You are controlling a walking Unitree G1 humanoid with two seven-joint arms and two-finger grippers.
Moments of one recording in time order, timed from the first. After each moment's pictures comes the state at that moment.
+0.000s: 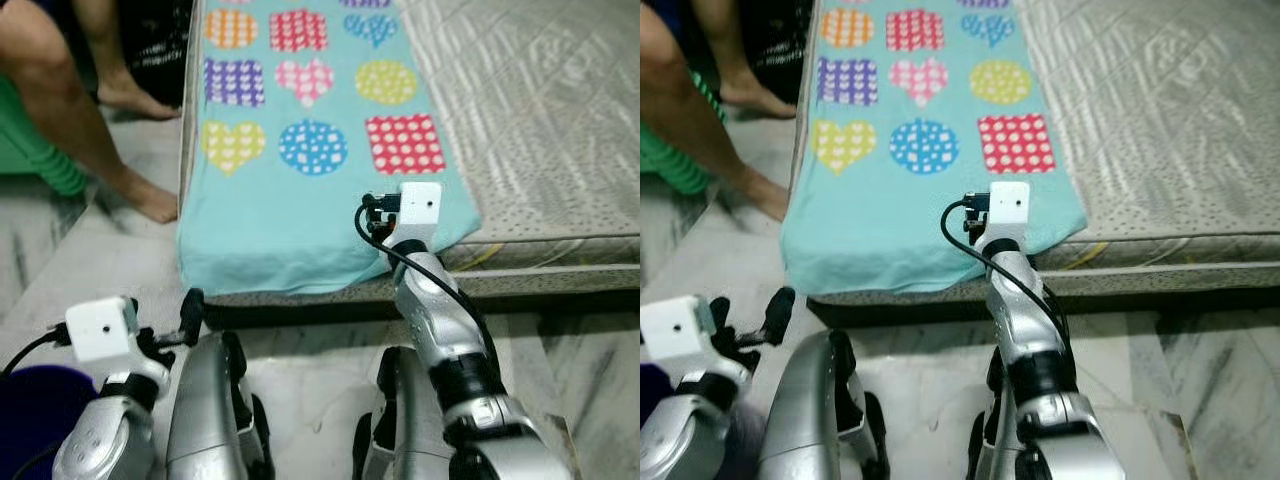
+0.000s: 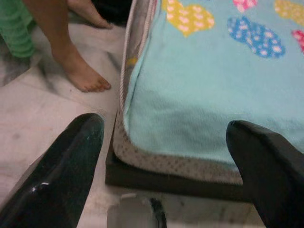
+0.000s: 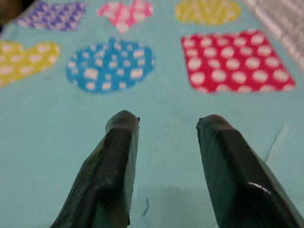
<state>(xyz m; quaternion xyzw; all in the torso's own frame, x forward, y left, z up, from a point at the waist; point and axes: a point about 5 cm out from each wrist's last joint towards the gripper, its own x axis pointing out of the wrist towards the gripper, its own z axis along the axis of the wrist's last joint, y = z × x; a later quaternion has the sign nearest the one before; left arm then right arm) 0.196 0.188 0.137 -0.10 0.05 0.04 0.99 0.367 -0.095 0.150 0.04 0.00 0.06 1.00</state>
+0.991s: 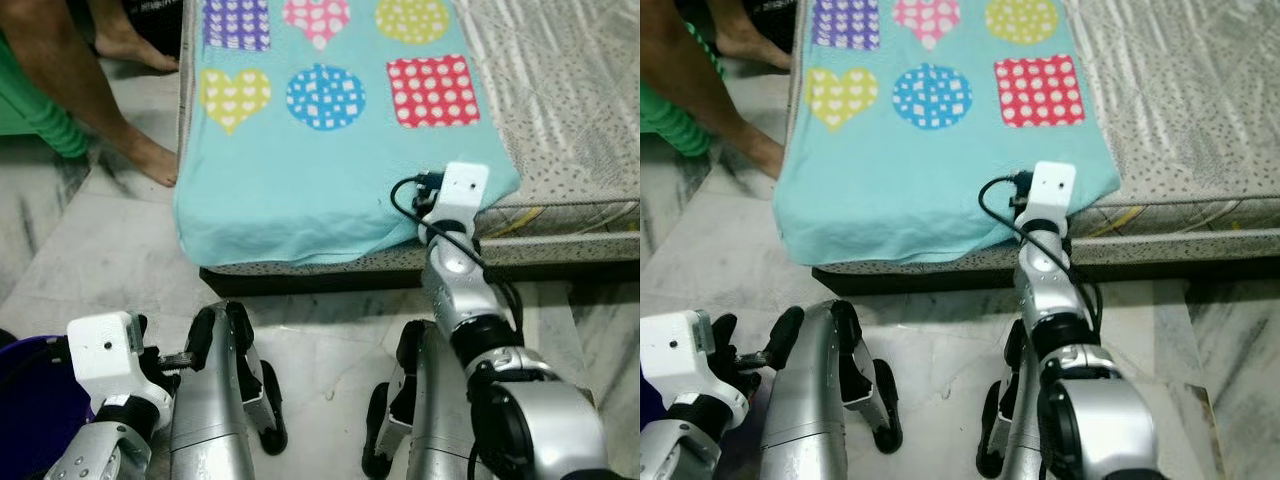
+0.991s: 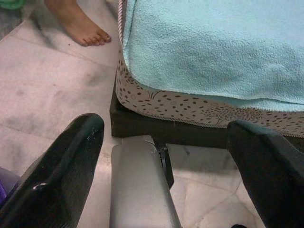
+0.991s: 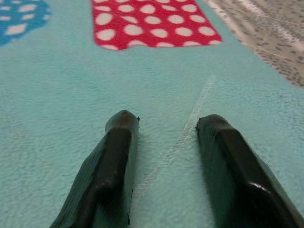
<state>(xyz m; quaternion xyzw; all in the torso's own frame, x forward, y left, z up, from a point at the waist) 0.173 0.176 0.149 -0.11 0.09 0.01 0.99 0.392 -0.142 0.168 0.00 -0.06 -0.08 1.00</state>
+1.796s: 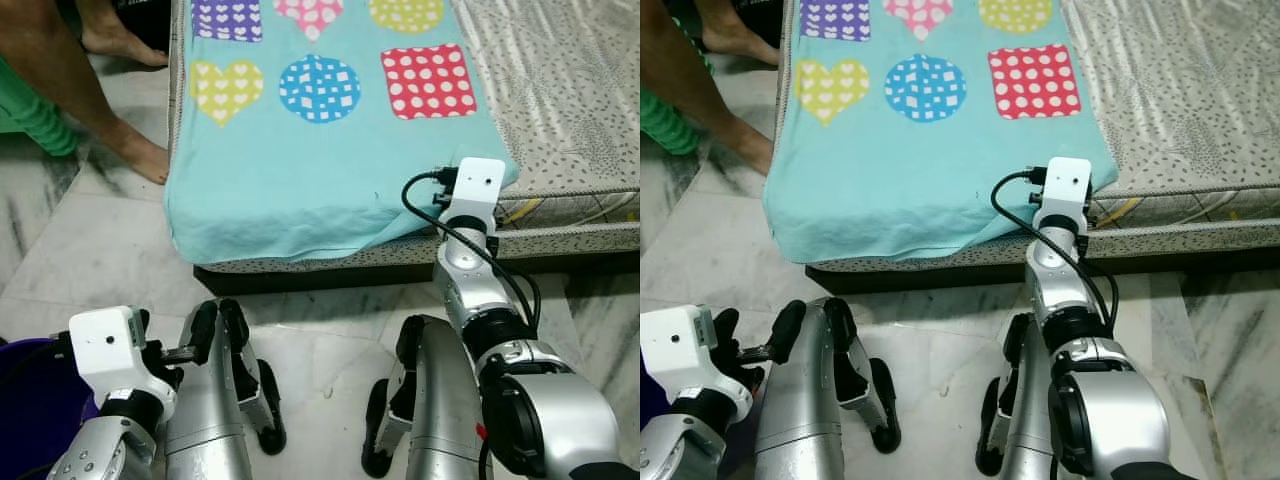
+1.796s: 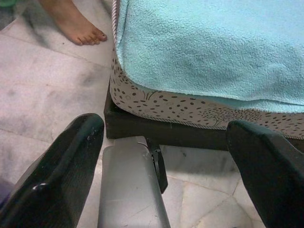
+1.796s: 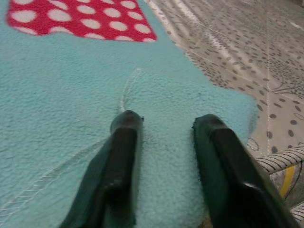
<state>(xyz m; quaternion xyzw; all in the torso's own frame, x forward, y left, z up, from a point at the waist) 0.176 0.173 0.152 -0.11 0.08 0.01 0.99 0.392 -0.160 0.171 -0.07 -0.07 -0.17 0.98</state>
